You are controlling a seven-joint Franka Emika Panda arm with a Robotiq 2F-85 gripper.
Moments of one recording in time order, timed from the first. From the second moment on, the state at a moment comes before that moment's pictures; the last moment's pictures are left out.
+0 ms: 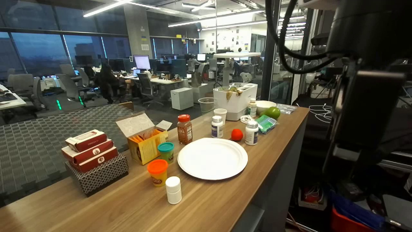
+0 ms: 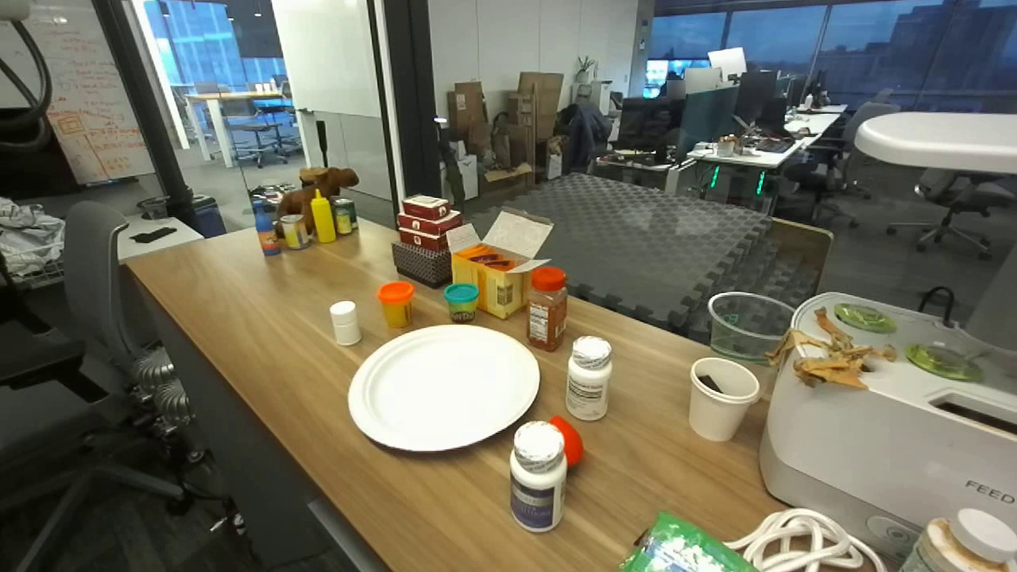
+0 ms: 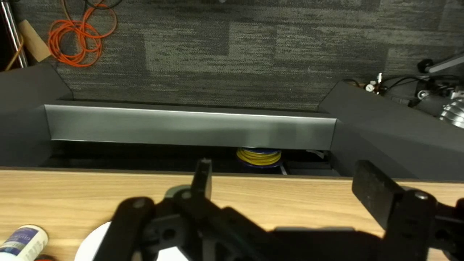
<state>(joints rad) 0.16 -0.49 0.22 -2.57 0.14 2.15 0.20</state>
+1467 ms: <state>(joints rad) 0.19 0.39 0.17 -1.86 -0.10 2.31 0.32</state>
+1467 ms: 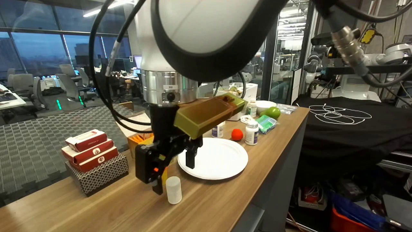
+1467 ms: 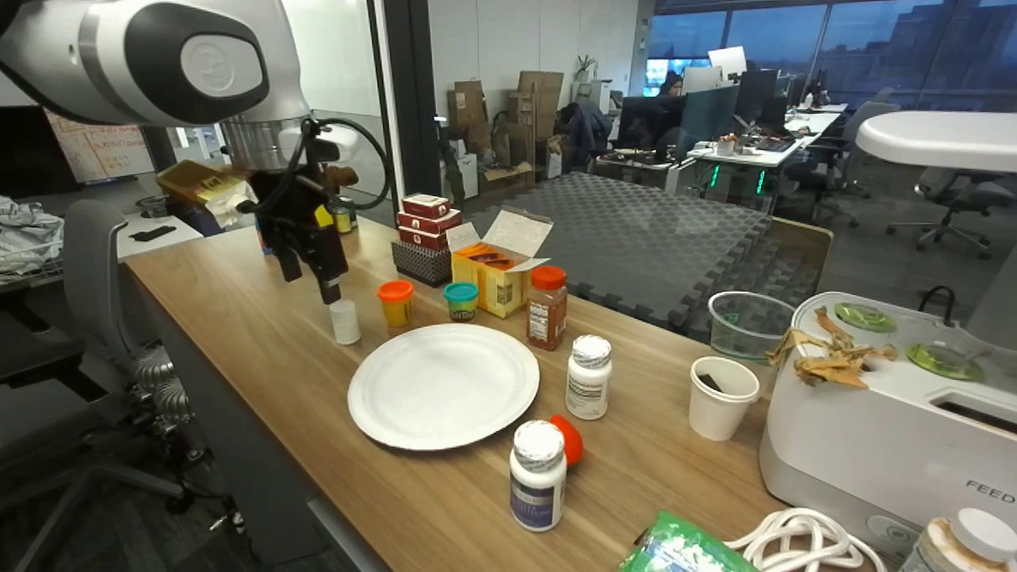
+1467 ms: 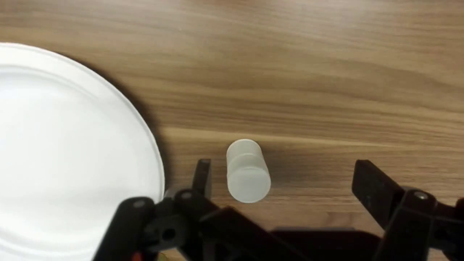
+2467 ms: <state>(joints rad) 0.24 0.57 0.09 -1.62 -0.12 2.26 0.33</state>
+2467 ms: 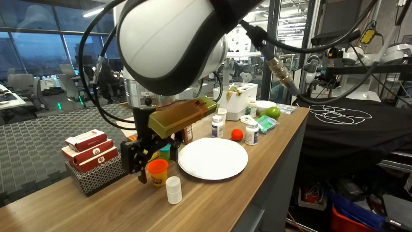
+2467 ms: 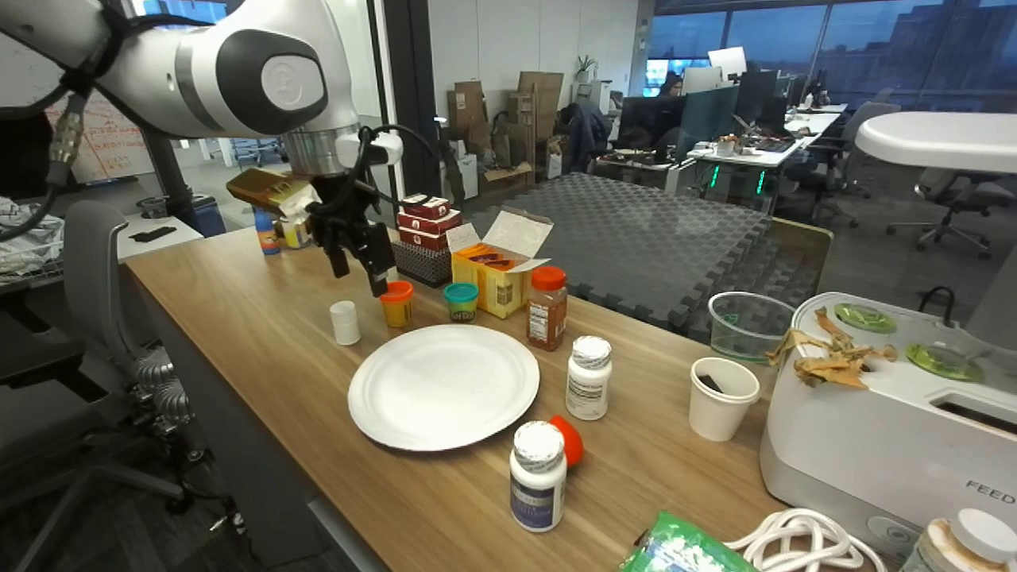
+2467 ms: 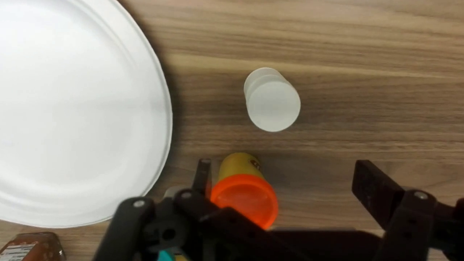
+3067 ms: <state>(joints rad) 0.24 0.65 0.05 -1.55 -0.13 2.27 0.32</state>
